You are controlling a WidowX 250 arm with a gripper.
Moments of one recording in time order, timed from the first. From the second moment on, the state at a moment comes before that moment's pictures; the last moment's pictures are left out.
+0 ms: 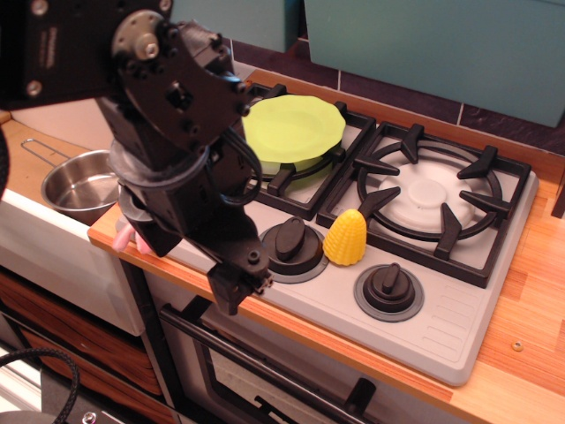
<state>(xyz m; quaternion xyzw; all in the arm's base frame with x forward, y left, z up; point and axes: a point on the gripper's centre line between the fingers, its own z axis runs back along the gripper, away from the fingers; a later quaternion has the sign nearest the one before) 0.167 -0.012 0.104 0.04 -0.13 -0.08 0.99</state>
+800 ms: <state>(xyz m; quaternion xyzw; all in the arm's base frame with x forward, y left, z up) 0.184 -0.035 0.102 0.05 -0.11 -0.06 0.99</state>
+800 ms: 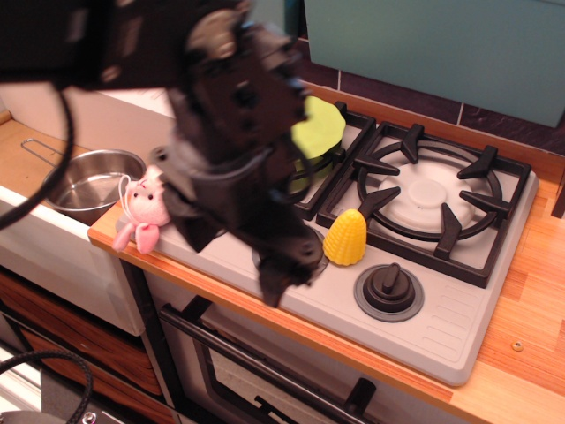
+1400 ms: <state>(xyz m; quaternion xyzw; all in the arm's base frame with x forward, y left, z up) 0.223 -0.063 0.101 0.04 -0.10 -0.04 0.99</state>
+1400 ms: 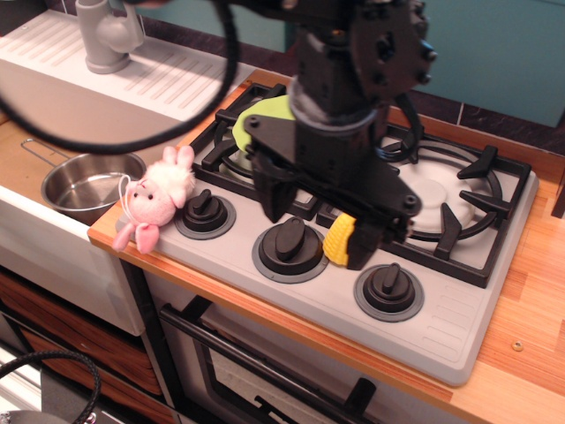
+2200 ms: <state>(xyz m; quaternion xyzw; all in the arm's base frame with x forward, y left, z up) 0.256 -0.073 0.077 0.02 -0.13 -0.06 0.99</state>
